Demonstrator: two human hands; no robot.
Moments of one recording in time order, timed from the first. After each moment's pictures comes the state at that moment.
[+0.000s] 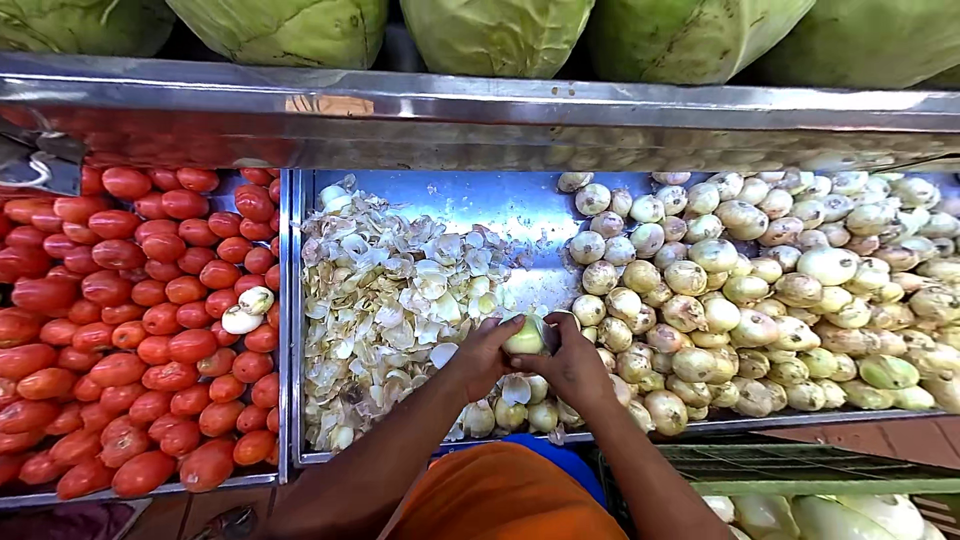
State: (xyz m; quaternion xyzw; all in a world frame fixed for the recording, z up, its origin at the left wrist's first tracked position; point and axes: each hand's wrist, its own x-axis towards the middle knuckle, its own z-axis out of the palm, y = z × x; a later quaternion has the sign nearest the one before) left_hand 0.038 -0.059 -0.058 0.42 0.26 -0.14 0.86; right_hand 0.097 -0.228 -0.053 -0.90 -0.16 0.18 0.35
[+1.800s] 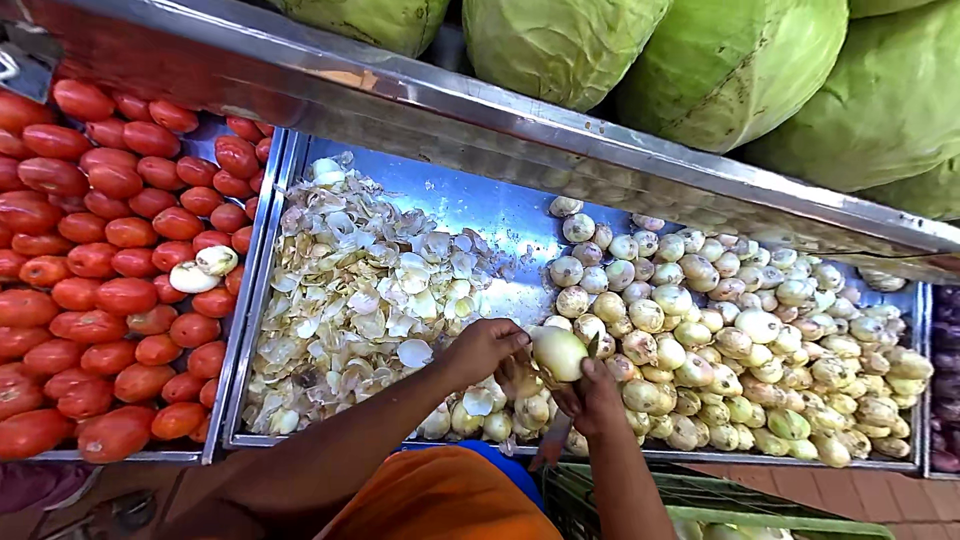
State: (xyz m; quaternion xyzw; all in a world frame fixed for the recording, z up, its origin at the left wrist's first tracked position) left_hand 0.050 -0.066 -0.041 0.68 0.09 -0.14 0.71; right_hand 0.112 -0.287 -0.053 -0.56 -0.02 0.33 0.76
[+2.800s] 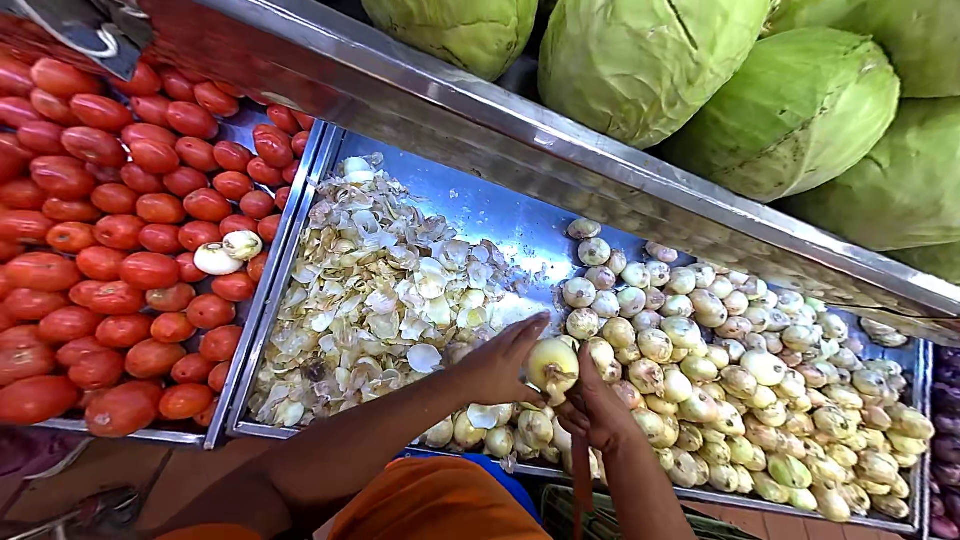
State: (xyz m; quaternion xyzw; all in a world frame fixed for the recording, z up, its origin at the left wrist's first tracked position) left_hand 0.050 -0.054 -0.076 0.87 -0.06 0.02 0.49; right_hand 0.131 -0.254 -0.035 -0.62 0.08 0.54 0.57
